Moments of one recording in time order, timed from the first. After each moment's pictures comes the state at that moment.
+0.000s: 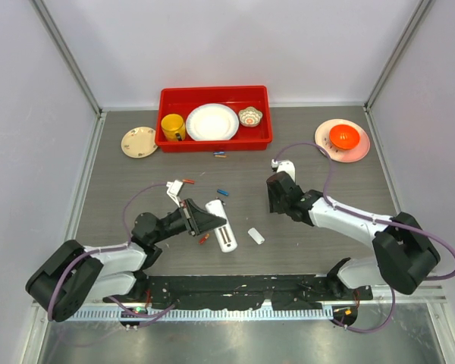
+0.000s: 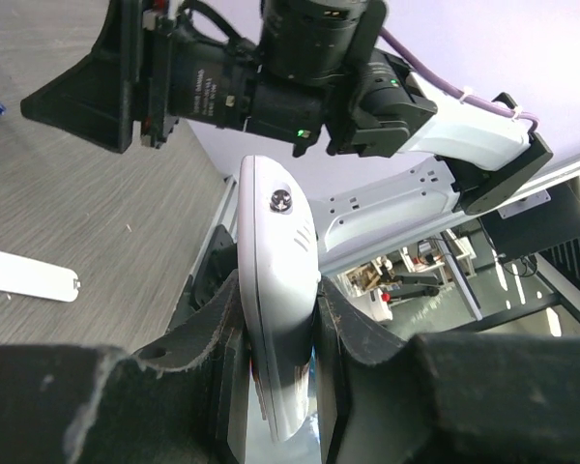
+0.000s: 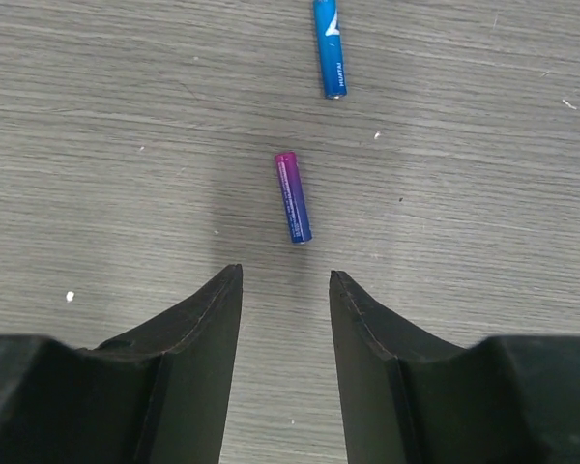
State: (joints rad) left arm -0.63 1.17 0.10 1.29 0.59 -1.25; right arm 0.68 1.34 0.71 -0.28 0.38 0.41
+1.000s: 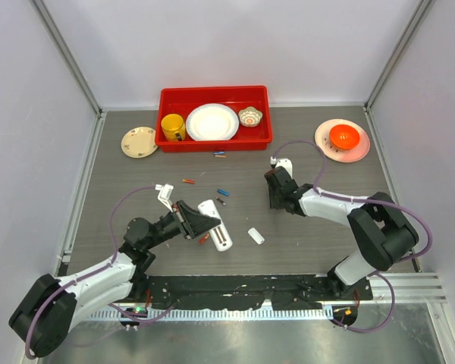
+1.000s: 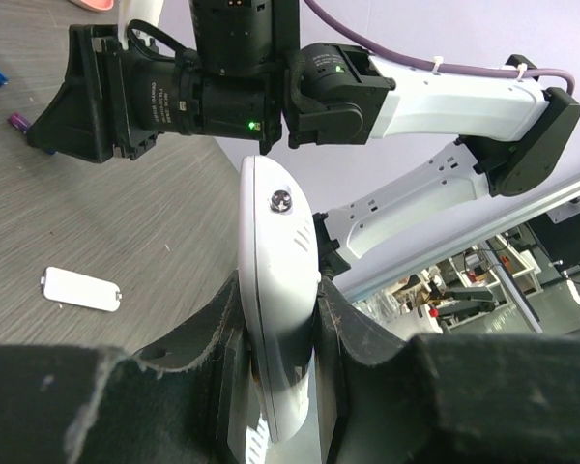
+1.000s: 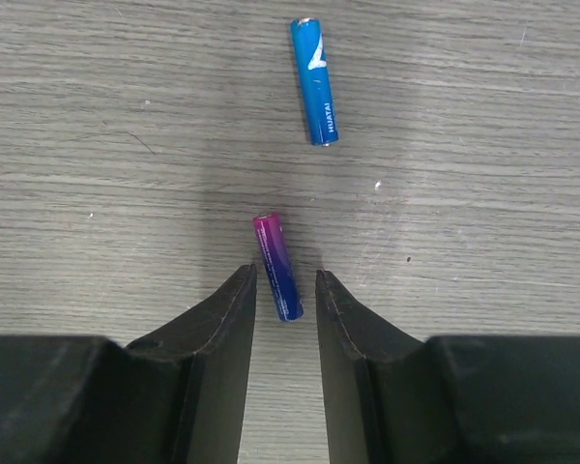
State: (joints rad) left arm -0.63 0.83 0.07 0.98 0.50 -1.09; right arm 0.61 1.54 0.75 -0.16 0.35 0.39
